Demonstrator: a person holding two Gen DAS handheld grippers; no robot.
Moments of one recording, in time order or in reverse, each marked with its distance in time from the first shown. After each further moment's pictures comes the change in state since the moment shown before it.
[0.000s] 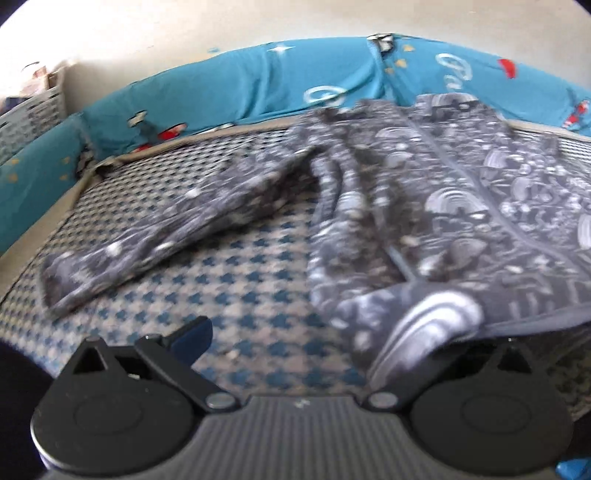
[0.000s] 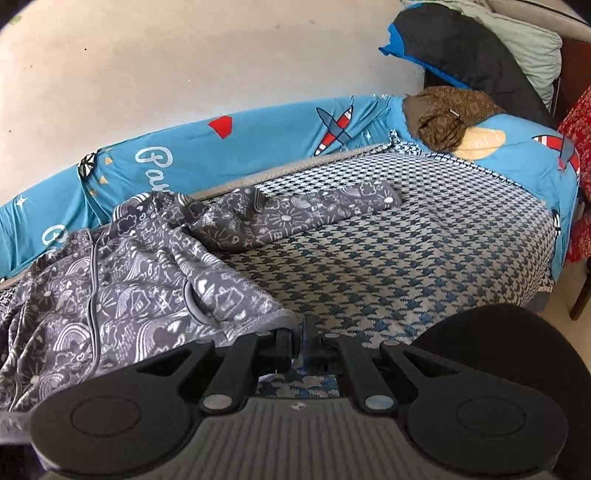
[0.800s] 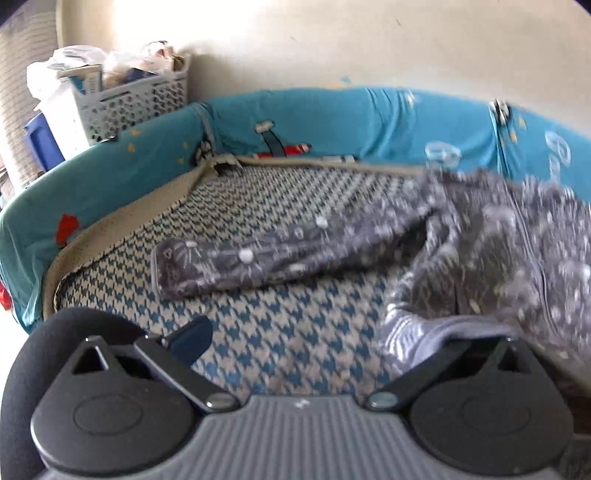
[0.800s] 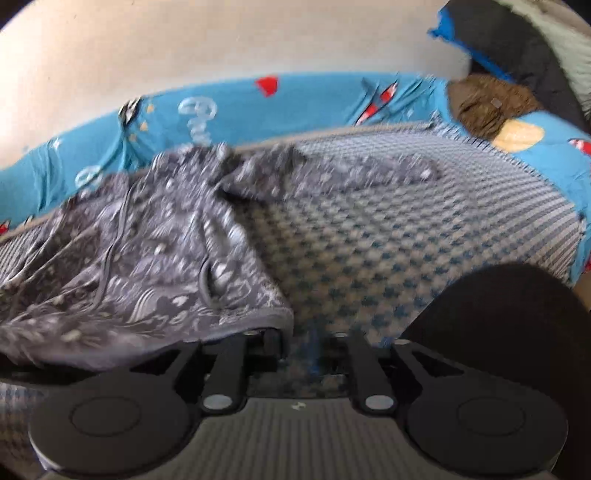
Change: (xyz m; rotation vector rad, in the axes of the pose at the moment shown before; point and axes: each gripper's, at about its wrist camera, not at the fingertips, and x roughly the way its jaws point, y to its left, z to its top) left arm -0.056 0.048 0.018 -0.235 -0.042 0.198; right arm -0.011 0.019 -0.015 -0.133 0.141 0.092
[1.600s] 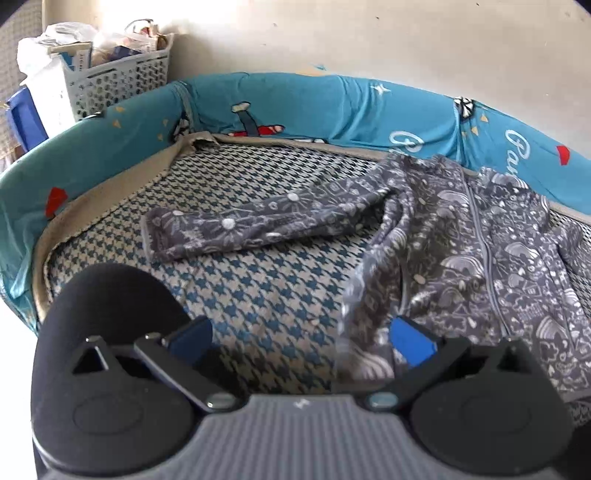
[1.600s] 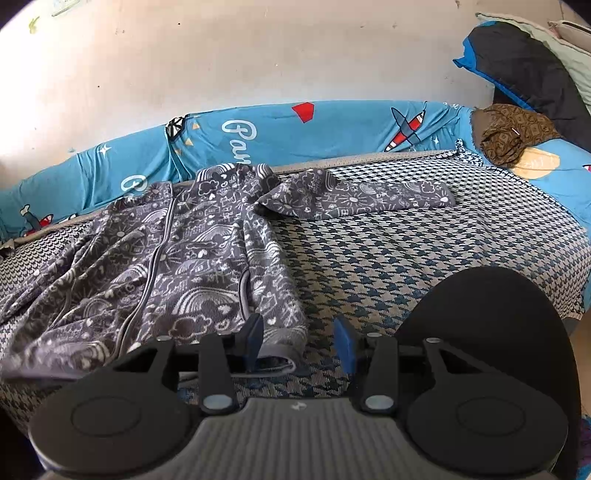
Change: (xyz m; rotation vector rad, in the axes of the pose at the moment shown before) left arm -0.053 0.023 -0.012 -0.047 0.040 -0.124; right arm -0.048 -0.001 -0.016 -0.054 -0.103 0.094
